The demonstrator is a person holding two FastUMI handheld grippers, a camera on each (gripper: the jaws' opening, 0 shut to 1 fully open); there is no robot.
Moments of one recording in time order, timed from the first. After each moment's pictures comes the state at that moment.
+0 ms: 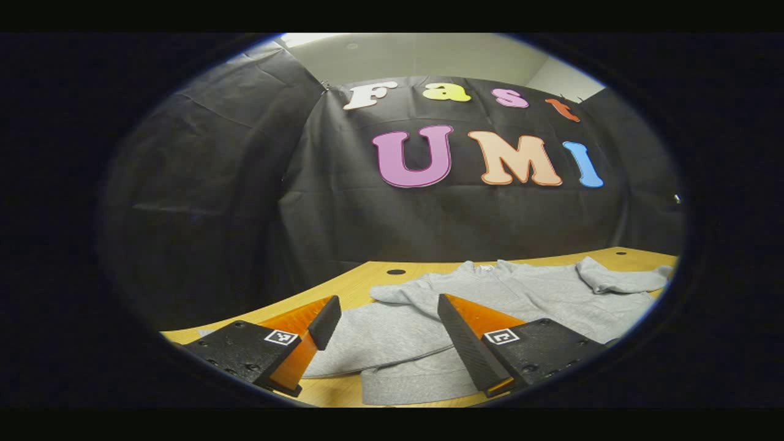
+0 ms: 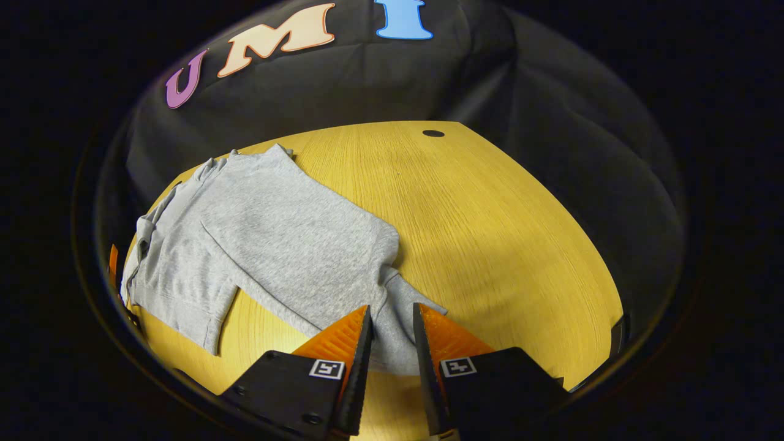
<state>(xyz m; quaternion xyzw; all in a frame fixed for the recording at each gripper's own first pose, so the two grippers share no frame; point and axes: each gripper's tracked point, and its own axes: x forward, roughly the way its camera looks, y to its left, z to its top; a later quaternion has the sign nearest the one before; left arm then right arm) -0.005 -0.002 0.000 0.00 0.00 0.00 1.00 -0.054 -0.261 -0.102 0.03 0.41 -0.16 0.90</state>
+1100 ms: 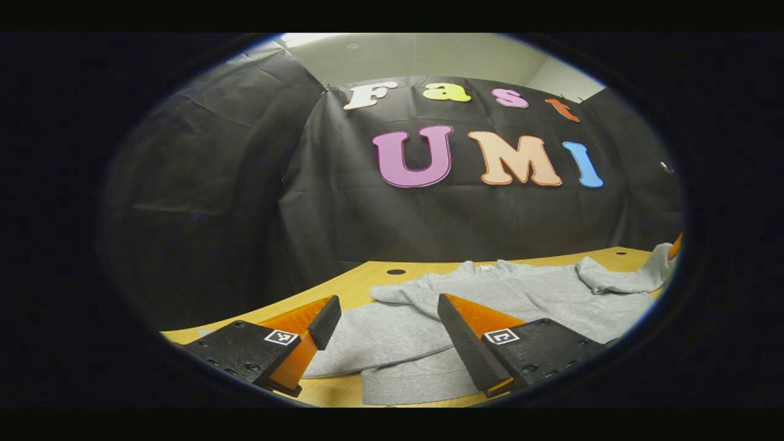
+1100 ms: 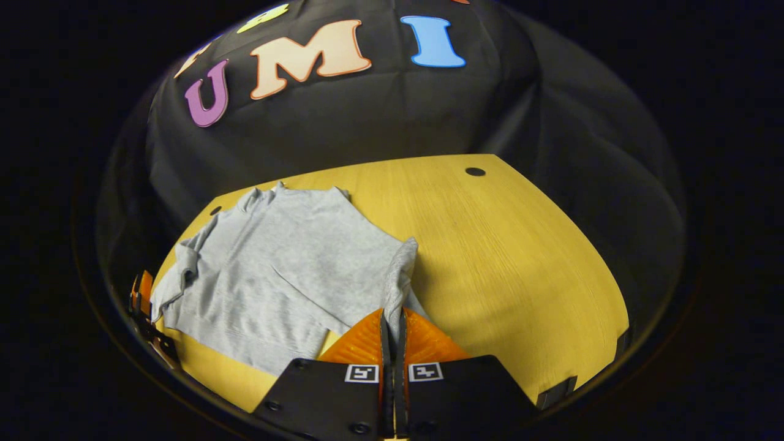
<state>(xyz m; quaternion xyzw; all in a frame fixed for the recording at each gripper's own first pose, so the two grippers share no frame) -0.006 -0.002 0.000 0.00 0.00 0.00 1.00 0.006 -0.163 -0.019 0.04 0.34 -0.07 0.94</state>
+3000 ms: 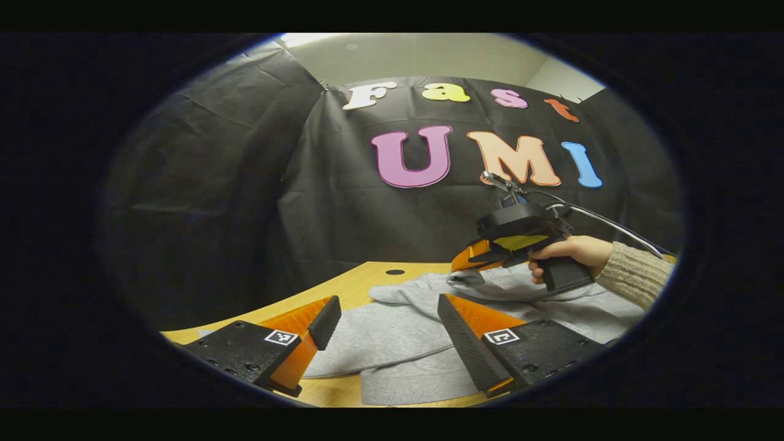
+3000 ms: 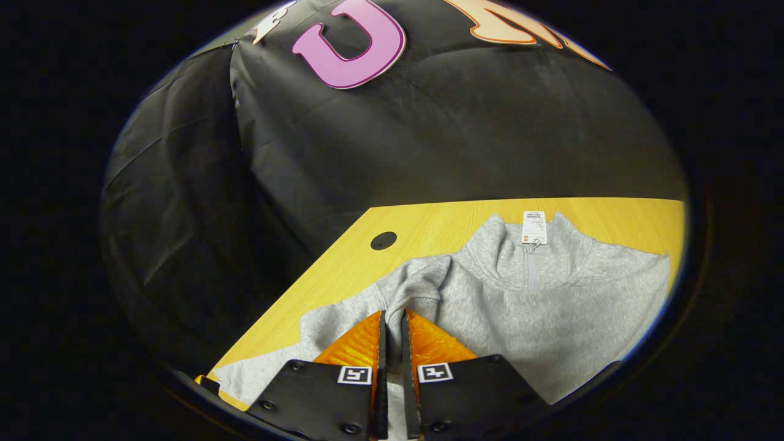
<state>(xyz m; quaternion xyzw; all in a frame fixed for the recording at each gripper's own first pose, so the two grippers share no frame) -0.008 -0.003 0.001 0.00 0.00 0.00 1.00 0.267 0.297 -0.075 0.10 0.32 0.22 0.92</state>
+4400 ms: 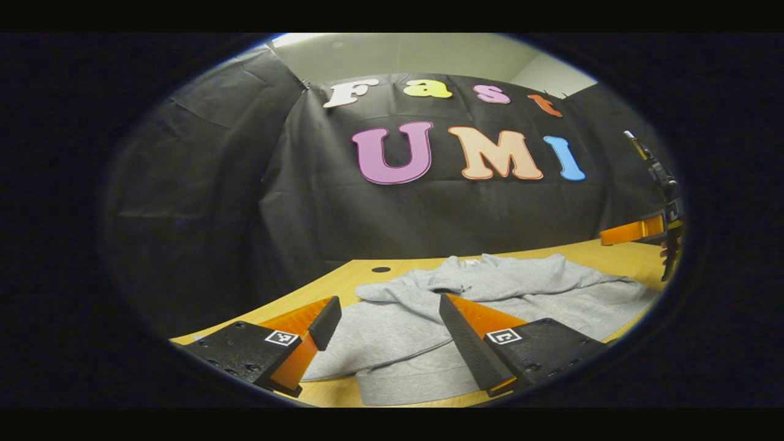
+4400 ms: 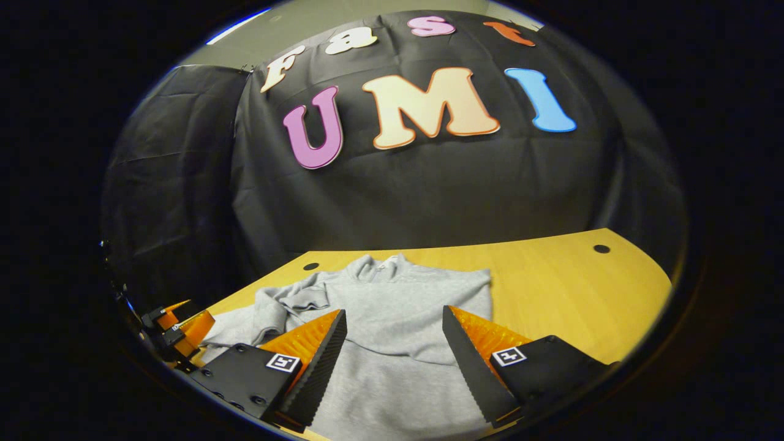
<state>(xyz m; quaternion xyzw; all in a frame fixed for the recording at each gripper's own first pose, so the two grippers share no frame) -0.013 -0.008 -0.005 0.03 0.02 -0.05 1.00 0.087 0.005 0.009 0.06 0.13 0.07 0.99</state>
